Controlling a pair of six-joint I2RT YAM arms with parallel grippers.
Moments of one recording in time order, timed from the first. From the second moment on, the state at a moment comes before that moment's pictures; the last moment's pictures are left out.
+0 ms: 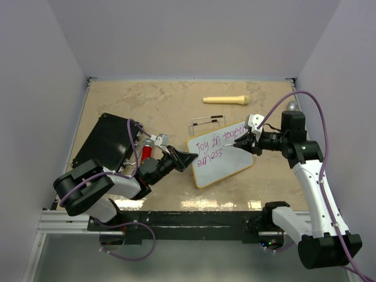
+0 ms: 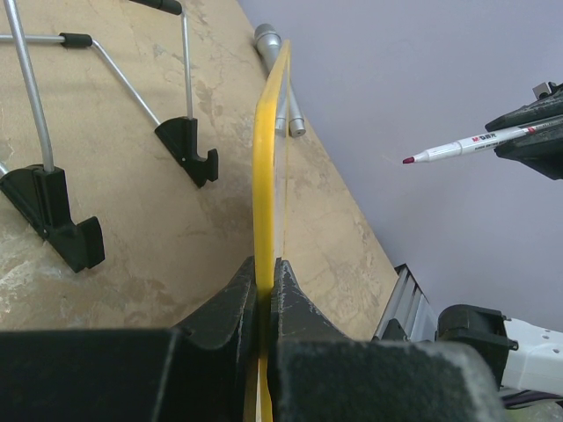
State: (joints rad) left arm -0.89 1.49 0.29 1.24 -0.06 -0.81; right arm 0.08 0.95 1.01 -0.78 -0.99 -0.79
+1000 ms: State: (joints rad) left arm -0.89 1.48 0.28 1.24 -0.06 -0.81; right arm 0.07 0.96 0.92 -0.70 -0.95 -0.76
